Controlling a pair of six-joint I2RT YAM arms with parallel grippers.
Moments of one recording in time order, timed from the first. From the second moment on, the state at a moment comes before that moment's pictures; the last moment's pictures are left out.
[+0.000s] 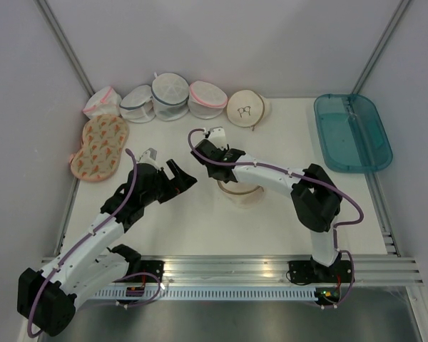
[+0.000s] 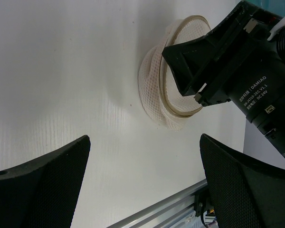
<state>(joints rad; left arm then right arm) -0.49 0.86 0.60 -0.27 0.06 -0.89 0.90 1.95 1.52 -0.54 0.57 0.57</state>
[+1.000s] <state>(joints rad) -0.48 0.92 0.59 -0.21 0.10 -0.89 0.91 1.76 1.40 -0.69 0.77 0.66</state>
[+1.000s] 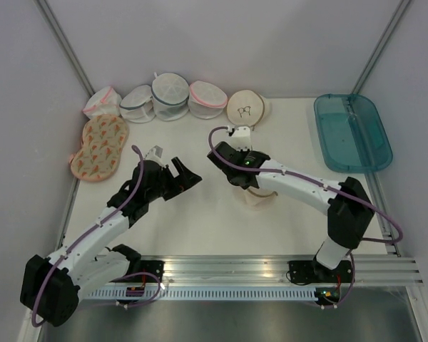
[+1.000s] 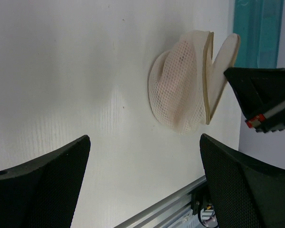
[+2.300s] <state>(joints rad) -0.82 1.91 1.51 -0.49 0.00 -0.45 0.91 1.15 0.97 -0.91 0.84 0.93</state>
